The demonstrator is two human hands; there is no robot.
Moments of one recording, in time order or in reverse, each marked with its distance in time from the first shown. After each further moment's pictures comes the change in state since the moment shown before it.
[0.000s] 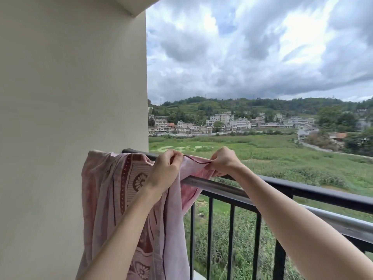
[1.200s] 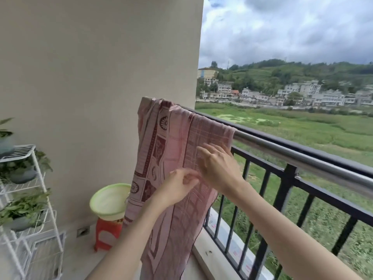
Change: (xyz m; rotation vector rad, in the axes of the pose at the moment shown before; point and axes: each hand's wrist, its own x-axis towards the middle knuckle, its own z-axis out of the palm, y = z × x) left_hand -0.219 0.009 0.125 0.540 0.001 -0.277; right_hand -0.212 0.106 -0.017 -0.360 0.001 -0.805
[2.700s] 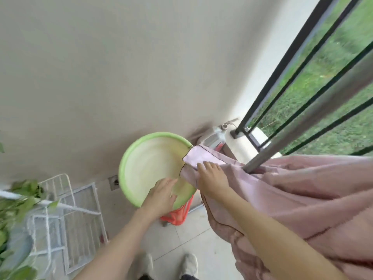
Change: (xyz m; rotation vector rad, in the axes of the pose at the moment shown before) left_hand 0.300 -0.855 -0.040 0.237 -0.556 -0.491; right_hand 0.405 -0.151 0.863 0.061 -0.705 0.134
